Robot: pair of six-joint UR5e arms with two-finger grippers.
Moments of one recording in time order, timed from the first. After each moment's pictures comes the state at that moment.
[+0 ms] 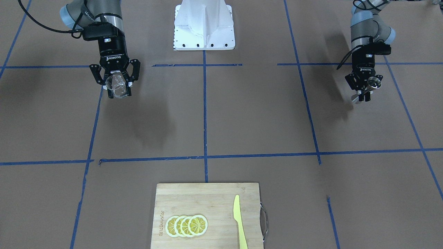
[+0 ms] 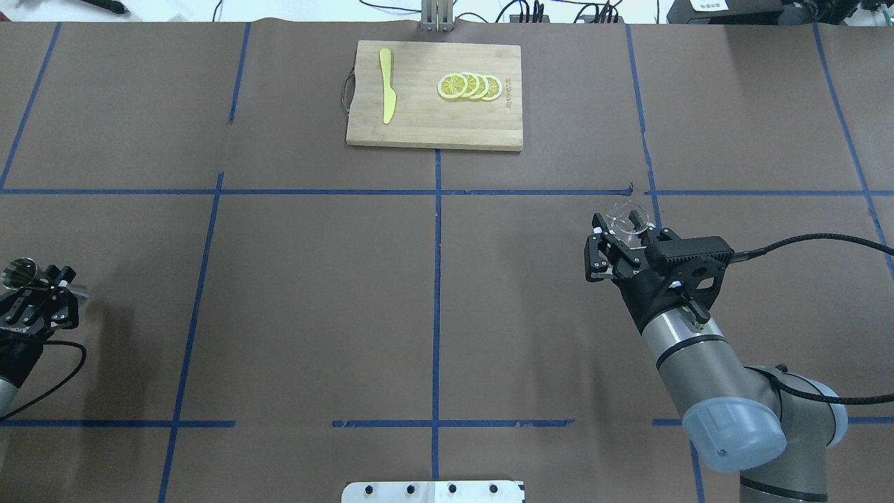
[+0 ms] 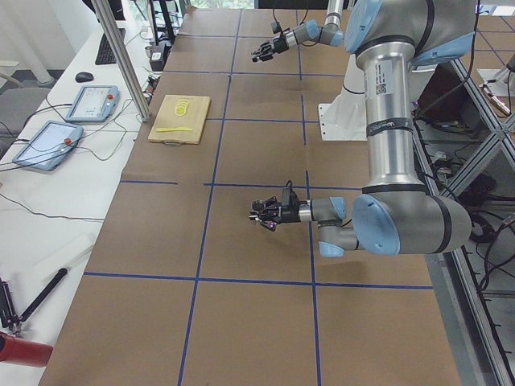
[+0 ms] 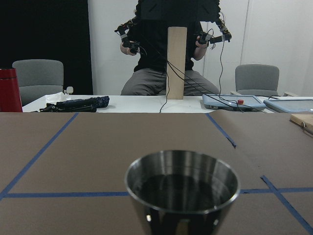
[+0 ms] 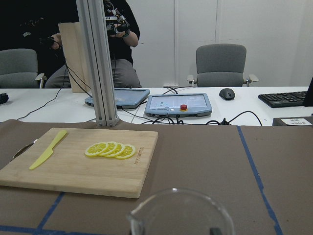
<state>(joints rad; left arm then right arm) -0.15 -1.31 -1.44 -3.13 -0.45 -1.18 0.22 -1.51 1.99 -0.85 0.62 1.14</state>
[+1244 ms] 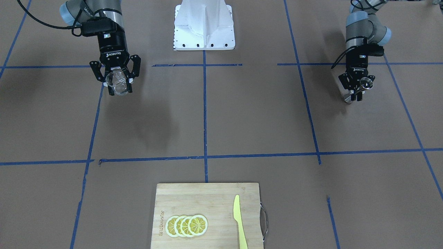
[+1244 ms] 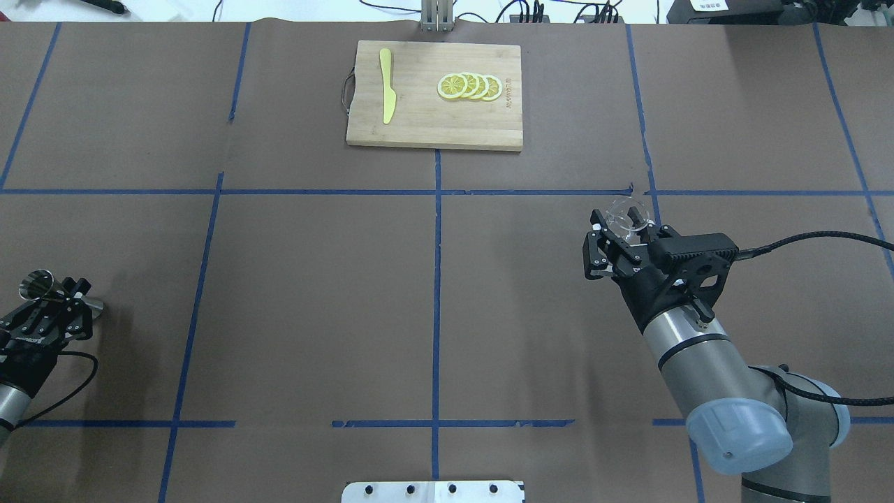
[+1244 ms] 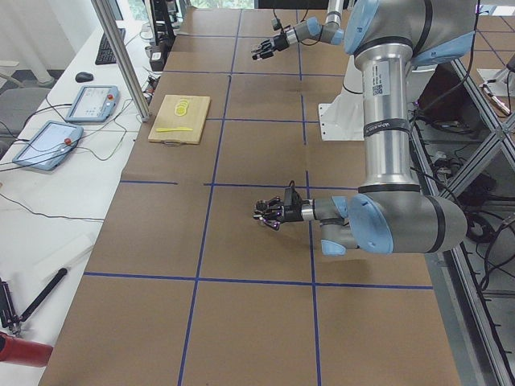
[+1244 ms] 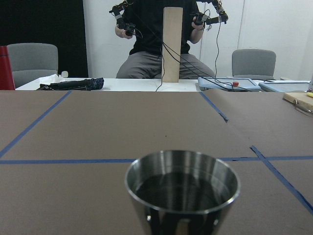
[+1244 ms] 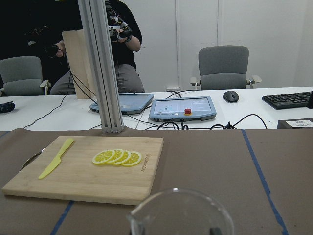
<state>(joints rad) -0.11 -1.31 -1.45 -3.09 -0.45 -1.23 0.22 -1.51 2.01 -0.84 0.62 1.14</state>
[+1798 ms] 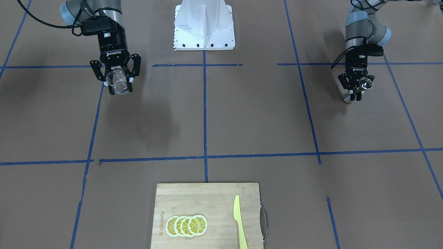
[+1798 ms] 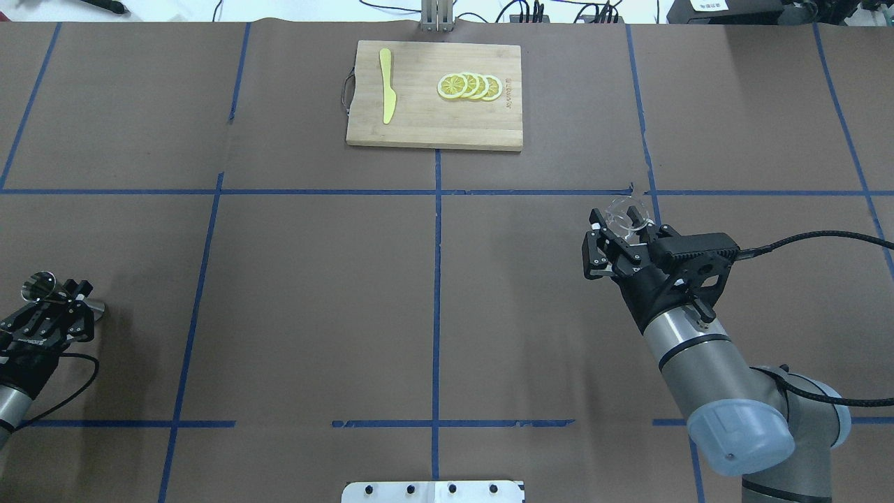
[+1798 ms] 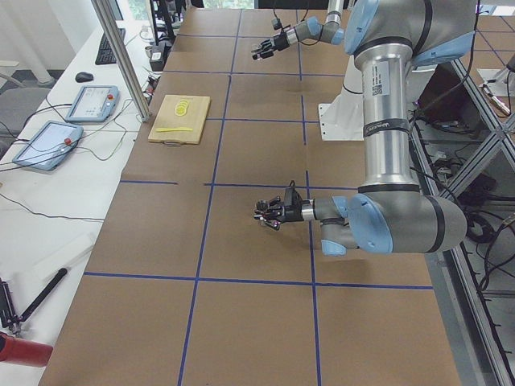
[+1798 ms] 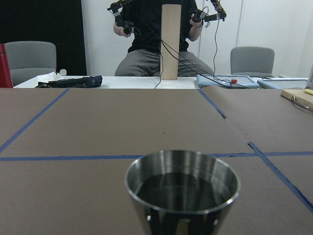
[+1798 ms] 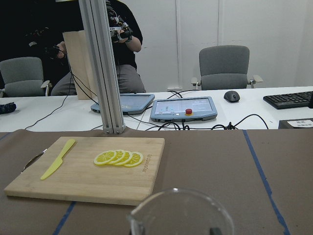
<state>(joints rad) -0.11 -1.31 -1.44 -3.09 -0.45 -1.23 0.22 -1.51 2.02 -0.84 0.62 1.14</state>
